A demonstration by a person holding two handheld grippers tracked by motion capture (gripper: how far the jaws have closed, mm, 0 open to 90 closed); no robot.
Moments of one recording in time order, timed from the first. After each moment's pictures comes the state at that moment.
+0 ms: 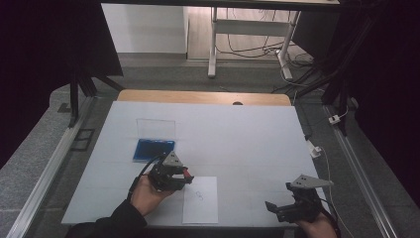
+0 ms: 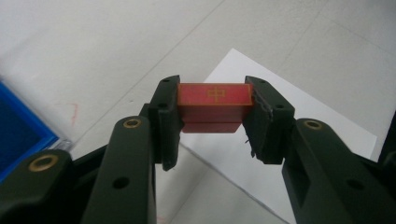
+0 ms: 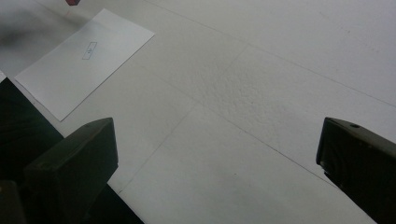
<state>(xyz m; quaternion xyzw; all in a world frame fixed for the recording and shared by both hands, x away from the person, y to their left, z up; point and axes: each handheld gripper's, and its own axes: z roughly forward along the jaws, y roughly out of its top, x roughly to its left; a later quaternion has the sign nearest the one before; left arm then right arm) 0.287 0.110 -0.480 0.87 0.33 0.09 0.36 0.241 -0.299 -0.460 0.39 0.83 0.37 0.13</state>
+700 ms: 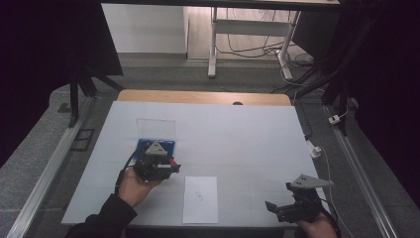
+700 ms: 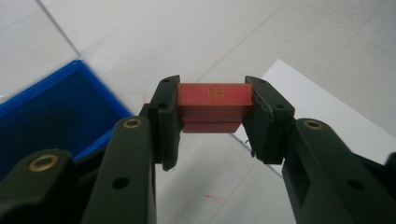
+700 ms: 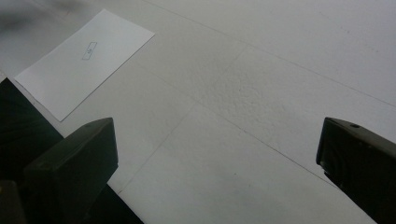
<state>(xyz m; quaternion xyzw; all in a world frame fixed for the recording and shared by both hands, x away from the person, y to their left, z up) 0.301 0.152 -0.470 0.84 0.38 0.11 0.37 0.242 -0.299 -0.460 0.39 0.83 0.37 0.13</state>
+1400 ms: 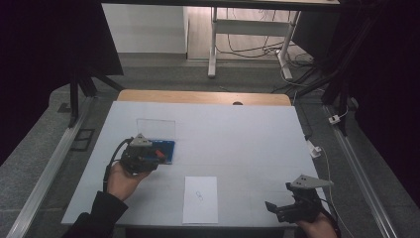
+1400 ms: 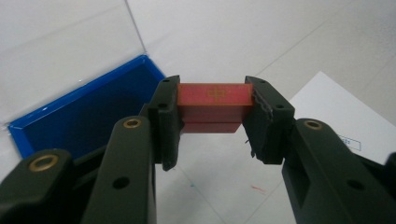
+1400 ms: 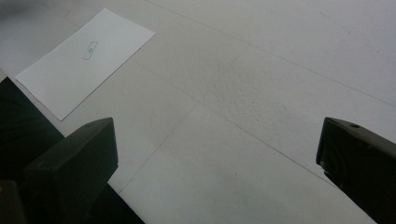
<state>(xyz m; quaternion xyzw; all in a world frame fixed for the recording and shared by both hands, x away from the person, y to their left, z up) 0.311 0.187 -0.465 0.81 0.42 0.13 0.37 0.241 -0.299 -0.460 0.39 0.83 0.37 0.13</state>
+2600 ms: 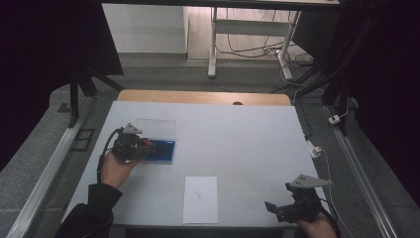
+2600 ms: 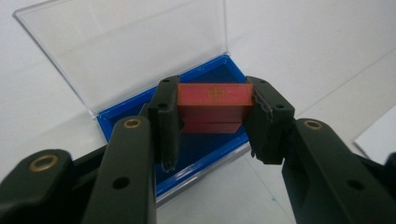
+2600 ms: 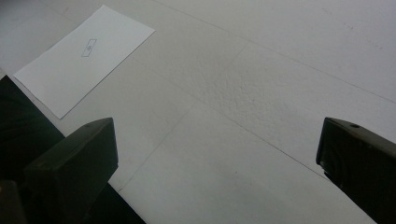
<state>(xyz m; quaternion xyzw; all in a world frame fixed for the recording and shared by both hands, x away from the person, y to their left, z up) 0.348 0.219 -0.475 0.79 0.48 0.16 0.34 0.242 -0.298 -0.460 0.40 0.83 0.37 0.12</state>
